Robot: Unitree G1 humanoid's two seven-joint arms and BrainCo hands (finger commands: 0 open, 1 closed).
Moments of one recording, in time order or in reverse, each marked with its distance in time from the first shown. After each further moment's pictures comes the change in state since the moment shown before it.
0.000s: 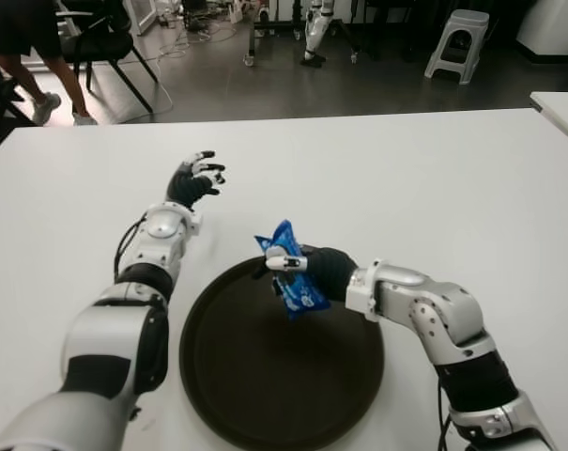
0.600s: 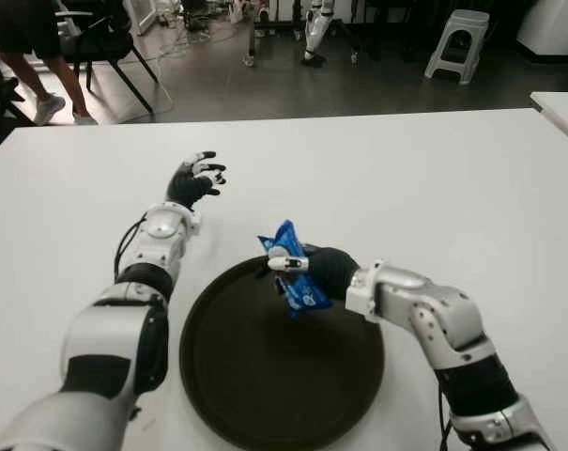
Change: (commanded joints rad) left arm 0.001 -0.001 0.006 -0.001 -0.005 -0.005 -0.008; right arm 0.030 0.009 0.033 -0.019 -0.090 -0.081 -0.081
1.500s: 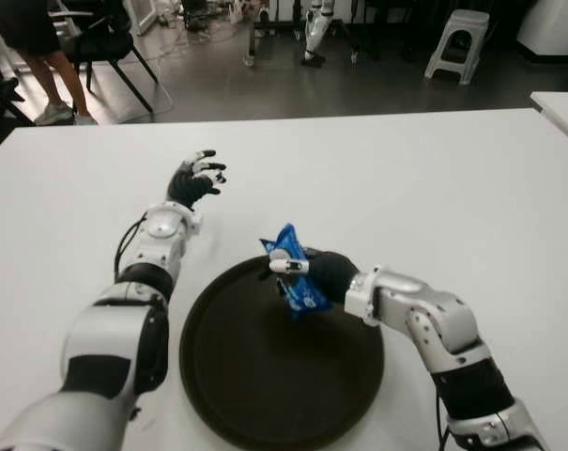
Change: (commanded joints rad) left arm -0.002 0.004 -0.016 0.001 0.017 0.005 0.015; right arm 0.001 0.004 -0.026 -0.031 0.034 0.063 0.022
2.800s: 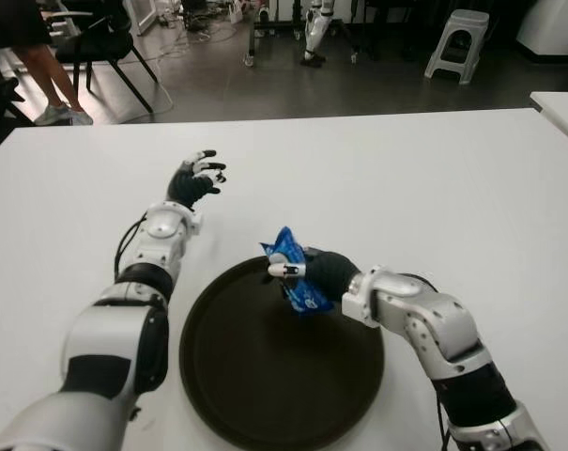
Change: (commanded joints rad) left arm 0.004 0.001 0.006 0.001 -0.006 -0.005 -0.010; right arm 0.020 -0.017 0.086 0.002 -0.139 -0.115 -0.033
